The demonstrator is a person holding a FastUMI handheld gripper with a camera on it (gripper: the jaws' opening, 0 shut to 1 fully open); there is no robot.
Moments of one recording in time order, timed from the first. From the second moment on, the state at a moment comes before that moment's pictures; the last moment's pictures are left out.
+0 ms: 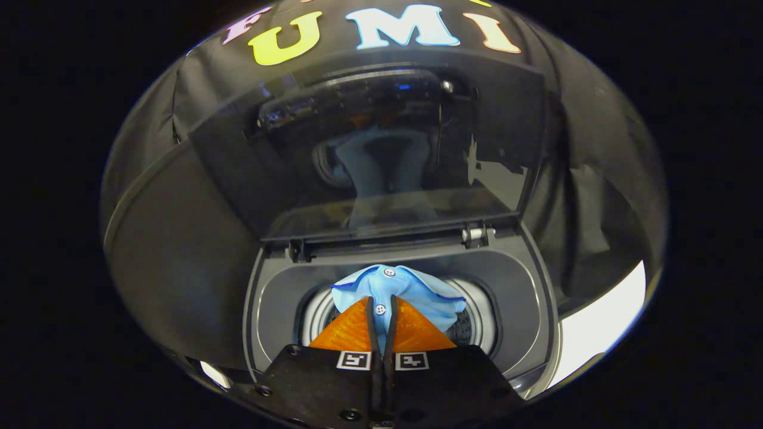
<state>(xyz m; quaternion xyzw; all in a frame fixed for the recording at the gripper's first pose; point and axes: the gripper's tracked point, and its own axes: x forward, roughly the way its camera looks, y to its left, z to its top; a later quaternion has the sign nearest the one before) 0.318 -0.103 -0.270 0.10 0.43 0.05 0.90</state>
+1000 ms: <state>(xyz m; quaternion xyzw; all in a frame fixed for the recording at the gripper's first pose) 0.260 -0.110 -0.351 0.10 0.51 0.01 0.85</state>
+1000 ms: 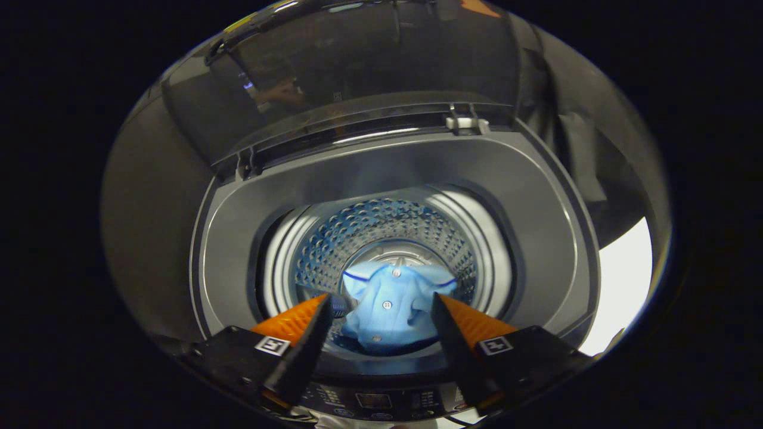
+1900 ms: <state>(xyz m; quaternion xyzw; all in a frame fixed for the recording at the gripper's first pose) 0.269 -0.112 -0.189 0.09 0.37 0.06 0.92</state>
